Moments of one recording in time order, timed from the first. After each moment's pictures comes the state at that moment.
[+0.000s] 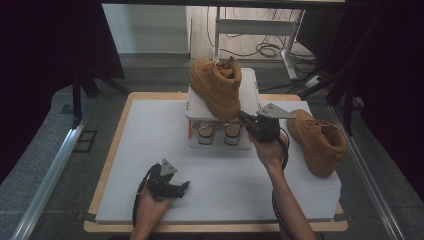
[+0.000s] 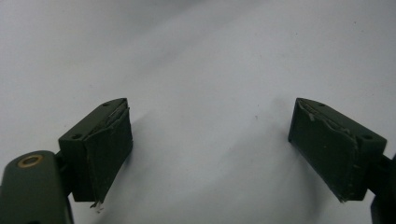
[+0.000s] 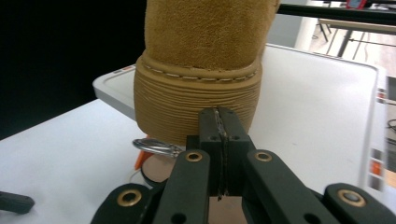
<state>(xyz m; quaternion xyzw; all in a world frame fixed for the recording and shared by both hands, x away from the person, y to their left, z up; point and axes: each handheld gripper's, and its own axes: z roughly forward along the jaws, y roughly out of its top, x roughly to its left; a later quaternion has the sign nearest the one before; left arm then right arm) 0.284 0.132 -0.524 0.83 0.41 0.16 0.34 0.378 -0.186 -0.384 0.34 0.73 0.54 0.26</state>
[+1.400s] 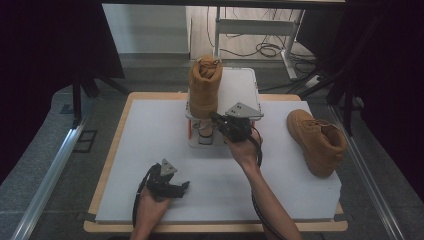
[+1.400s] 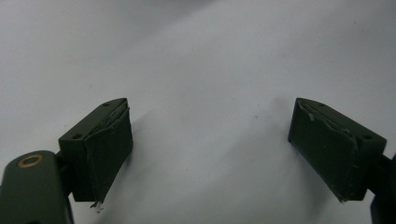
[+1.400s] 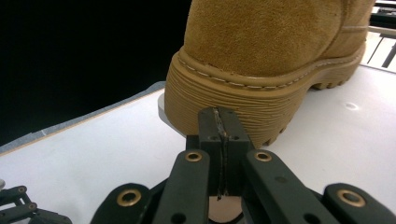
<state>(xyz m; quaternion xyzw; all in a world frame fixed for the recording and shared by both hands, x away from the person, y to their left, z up) 0.284 0.131 -0.525 0.83 0.41 0.16 0.34 0.381 -0.115 -0.387 0.30 0.75 0.54 0.24</state>
